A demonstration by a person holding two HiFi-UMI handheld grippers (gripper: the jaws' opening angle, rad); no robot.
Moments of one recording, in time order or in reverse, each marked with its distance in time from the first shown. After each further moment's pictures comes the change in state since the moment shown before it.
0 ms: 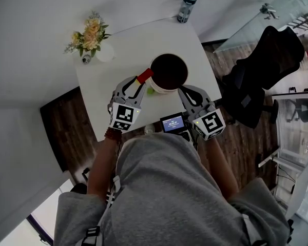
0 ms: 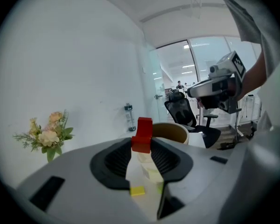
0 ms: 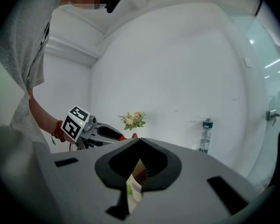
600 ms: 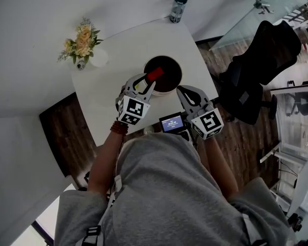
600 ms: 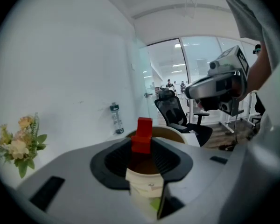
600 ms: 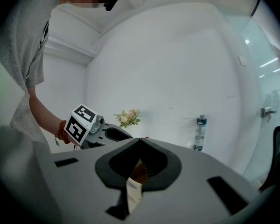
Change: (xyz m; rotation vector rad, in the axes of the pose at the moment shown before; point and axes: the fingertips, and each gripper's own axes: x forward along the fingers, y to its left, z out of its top) left arm 0.059 -0.036 0.018 0.049 0.015 -0.129; right arm -0.005 -0.021 -0.012 0.024 0.017 -0.039
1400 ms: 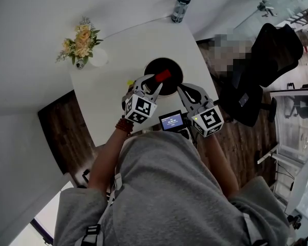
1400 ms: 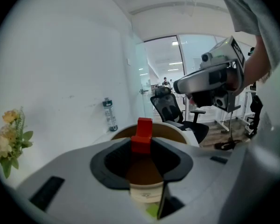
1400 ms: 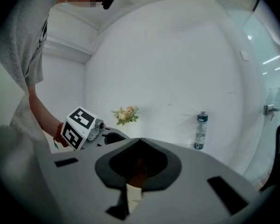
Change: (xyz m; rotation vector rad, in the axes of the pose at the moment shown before) left arm 0.035 -0.018 -0.008 0.006 0.033 -0.063; right arm 0.018 -0.020 -0.007 0.011 0.037 0.014
